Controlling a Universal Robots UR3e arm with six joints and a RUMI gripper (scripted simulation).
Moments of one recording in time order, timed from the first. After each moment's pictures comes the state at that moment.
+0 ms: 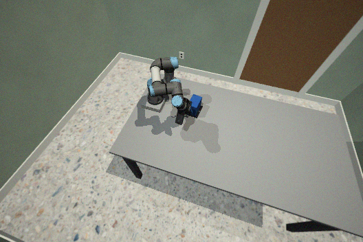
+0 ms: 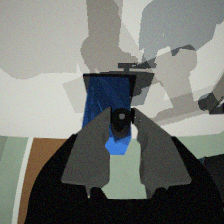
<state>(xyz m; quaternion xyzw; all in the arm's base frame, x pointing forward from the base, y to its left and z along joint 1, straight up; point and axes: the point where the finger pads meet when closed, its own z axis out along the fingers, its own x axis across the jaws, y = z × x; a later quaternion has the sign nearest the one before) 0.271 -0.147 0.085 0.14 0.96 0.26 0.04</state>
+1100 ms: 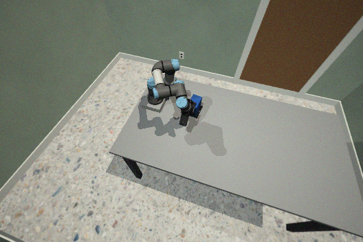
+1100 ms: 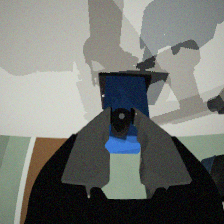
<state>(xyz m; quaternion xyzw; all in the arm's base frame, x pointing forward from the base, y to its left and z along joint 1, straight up) 0.300 -0.156 0.088 0.14 0.96 0.26 0.04</state>
